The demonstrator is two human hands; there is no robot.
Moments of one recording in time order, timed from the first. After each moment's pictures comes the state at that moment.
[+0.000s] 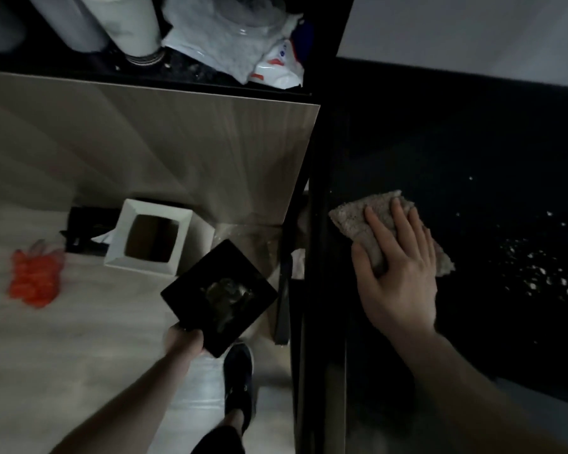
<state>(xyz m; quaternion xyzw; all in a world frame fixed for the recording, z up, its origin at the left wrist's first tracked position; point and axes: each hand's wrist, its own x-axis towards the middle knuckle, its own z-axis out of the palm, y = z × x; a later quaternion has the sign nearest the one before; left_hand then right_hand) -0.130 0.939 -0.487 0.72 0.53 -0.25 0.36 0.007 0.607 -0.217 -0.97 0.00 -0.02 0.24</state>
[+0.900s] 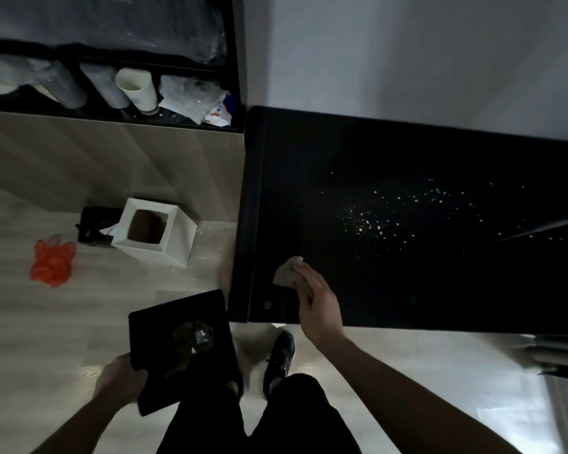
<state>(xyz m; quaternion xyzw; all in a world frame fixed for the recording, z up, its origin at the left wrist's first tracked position) -0.323 0.896 -0.198 0.84 0.37 -0.35 0.19 -0.173 0.509 -0.116 -0.88 0.02 0.13 0.45</state>
